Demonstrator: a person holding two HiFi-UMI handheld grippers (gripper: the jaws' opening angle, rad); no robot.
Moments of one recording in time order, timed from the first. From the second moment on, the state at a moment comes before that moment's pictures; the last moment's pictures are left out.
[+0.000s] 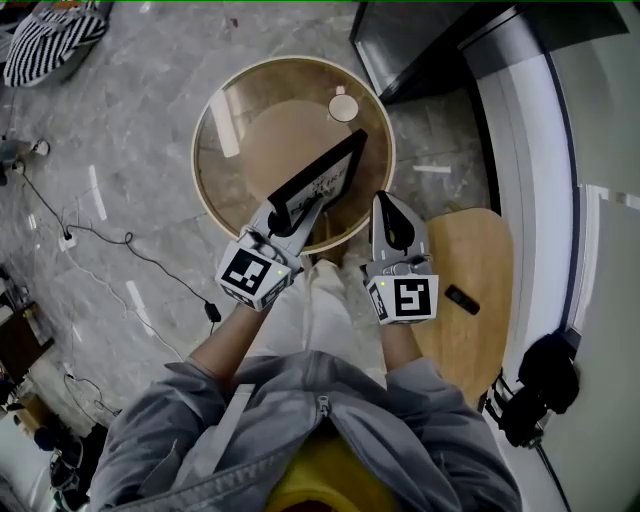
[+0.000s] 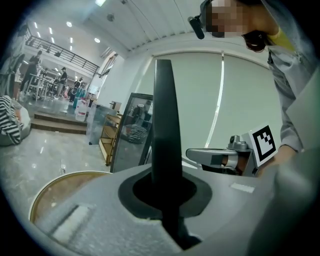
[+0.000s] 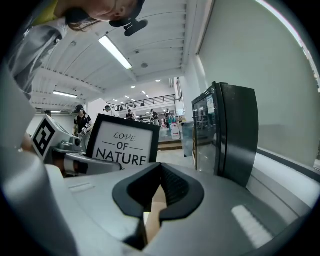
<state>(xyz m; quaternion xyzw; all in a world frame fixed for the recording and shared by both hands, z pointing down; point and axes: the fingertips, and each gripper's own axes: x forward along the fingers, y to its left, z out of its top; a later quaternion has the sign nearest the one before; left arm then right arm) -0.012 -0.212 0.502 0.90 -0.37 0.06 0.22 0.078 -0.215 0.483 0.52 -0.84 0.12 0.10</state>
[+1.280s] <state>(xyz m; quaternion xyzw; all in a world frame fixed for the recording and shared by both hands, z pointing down) 0.017 -0.180 0.654 0.91 -0.20 0.03 0.36 0.075 -0.191 0.671 0.40 -0.86 0.28 0.13</state>
